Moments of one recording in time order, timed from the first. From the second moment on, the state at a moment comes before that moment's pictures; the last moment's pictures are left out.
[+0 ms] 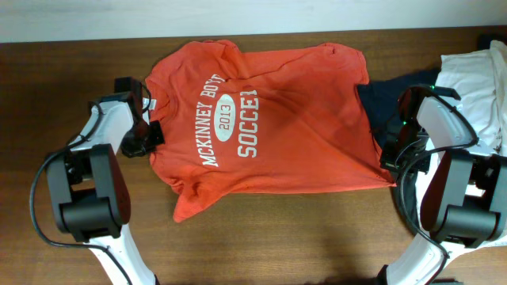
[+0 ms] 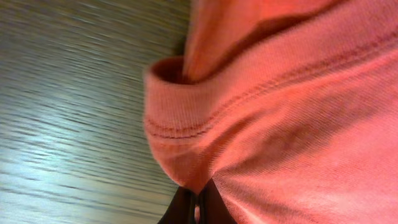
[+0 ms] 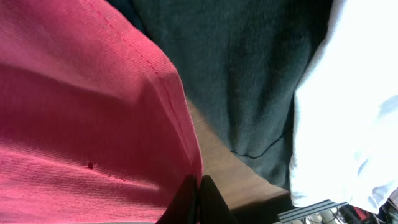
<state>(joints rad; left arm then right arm) 0.10 2.10 1.47 -0.89 -0.02 -0.19 -0.21 1.96 1.41 -1.36 0.10 0.26</state>
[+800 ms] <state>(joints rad) 0.18 1.81 1.41 -1.26 0.26 -0.17 -0.20 1.96 1.40 -1.33 0.06 0.26</state>
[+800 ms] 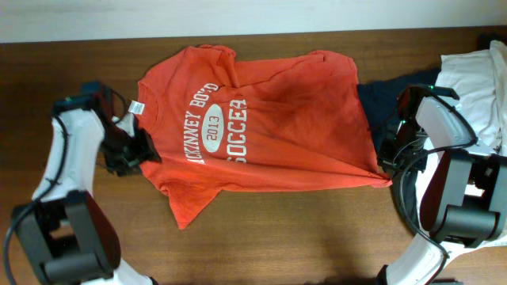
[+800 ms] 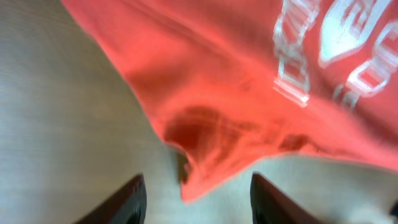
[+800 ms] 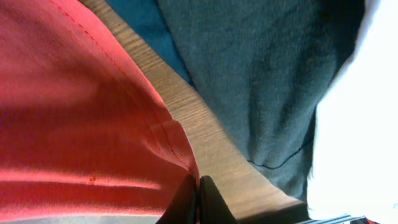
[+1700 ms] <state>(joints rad) 0.41 1.31 0.91 -1.19 0.15 -0.31 -0.20 1.95 1.40 -1.50 0.03 0.24</state>
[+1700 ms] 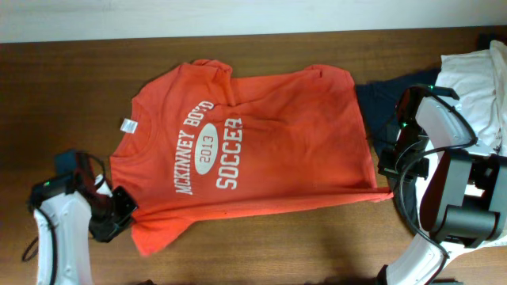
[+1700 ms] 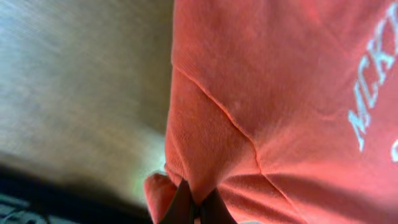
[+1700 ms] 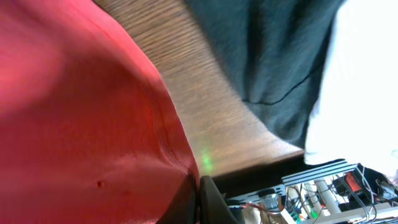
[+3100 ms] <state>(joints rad) 0.36 1.75 1.03 -0.52 0.38 -0.18 -0.13 1.91 1.39 -0.87 -0.14 0.21</state>
